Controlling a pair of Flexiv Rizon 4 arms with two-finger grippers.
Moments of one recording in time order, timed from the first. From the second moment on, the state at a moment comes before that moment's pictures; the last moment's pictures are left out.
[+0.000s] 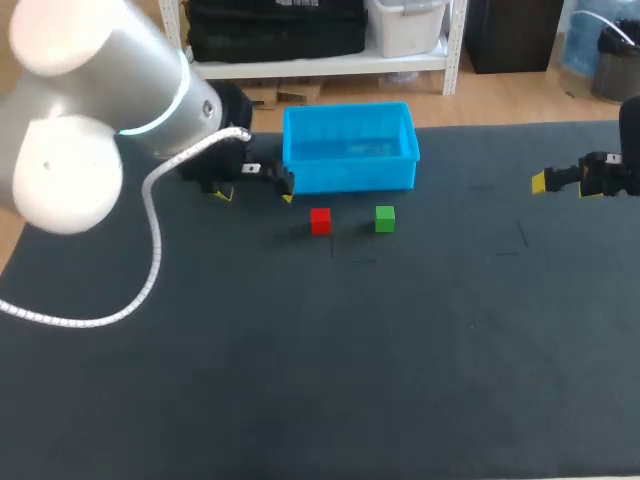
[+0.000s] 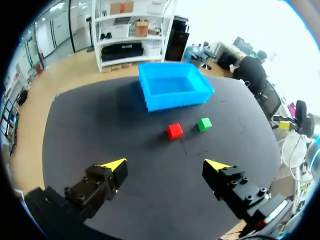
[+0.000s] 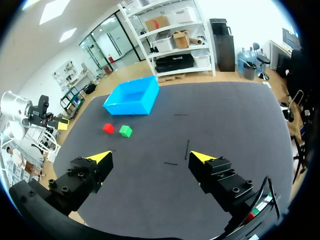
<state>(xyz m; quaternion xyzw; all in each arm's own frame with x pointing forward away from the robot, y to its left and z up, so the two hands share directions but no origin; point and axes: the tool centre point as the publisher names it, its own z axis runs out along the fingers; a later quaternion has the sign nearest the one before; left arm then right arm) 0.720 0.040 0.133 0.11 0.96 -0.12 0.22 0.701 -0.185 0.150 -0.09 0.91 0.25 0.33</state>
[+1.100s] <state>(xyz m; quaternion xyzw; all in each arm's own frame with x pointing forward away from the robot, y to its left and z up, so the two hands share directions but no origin) 0.768 -0.016 0.086 0.00 1.00 -0.05 0.08 0.701 -0.185 0.150 -0.09 0.91 0.25 0.33</state>
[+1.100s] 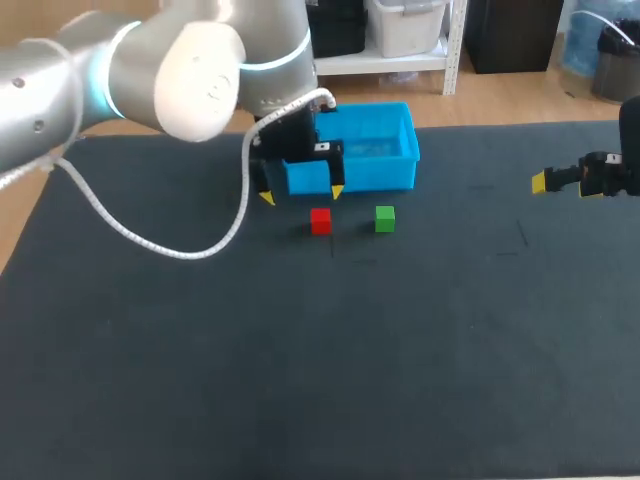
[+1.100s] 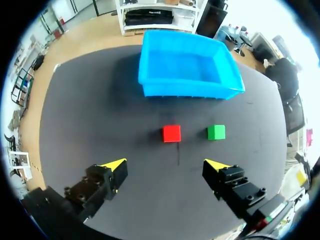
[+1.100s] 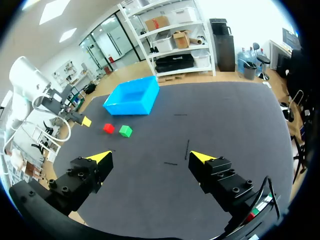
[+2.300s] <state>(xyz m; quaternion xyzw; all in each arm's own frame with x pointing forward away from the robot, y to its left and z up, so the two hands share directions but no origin) 0.805 -0.033 0.013 -0.03 0.99 -0.03 0.11 0.701 -0.185 0.150 -0.09 0.91 0.25 0.33</state>
